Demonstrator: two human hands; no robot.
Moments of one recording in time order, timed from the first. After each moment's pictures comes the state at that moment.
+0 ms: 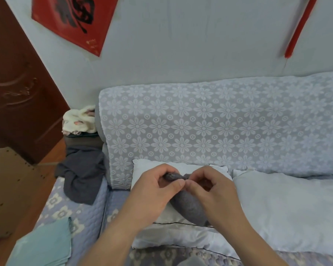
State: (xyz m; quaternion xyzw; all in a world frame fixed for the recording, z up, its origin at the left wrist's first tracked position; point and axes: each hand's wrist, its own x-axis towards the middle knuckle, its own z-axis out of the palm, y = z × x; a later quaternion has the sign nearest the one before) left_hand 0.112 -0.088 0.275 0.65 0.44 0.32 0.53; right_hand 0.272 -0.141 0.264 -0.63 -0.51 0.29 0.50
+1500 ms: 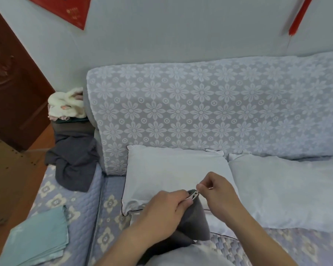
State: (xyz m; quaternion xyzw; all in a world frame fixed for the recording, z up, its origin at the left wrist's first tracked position) left_hand 0.118 -0.097 0.188 0.82 0.42 0.11 0.37; right_hand 0.292 -0.127 0.202 -0.77 -0.43 0.36 0.31
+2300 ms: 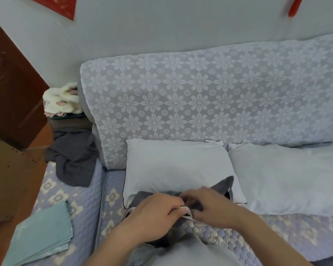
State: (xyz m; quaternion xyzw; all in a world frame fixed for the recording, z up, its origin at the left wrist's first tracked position) left_hand 0.099 -0.097 0.181 0.88 0.35 0.01 0.33; right_hand 0.310 -0.143 0.142 -0.59 -0.70 0.39 0.08
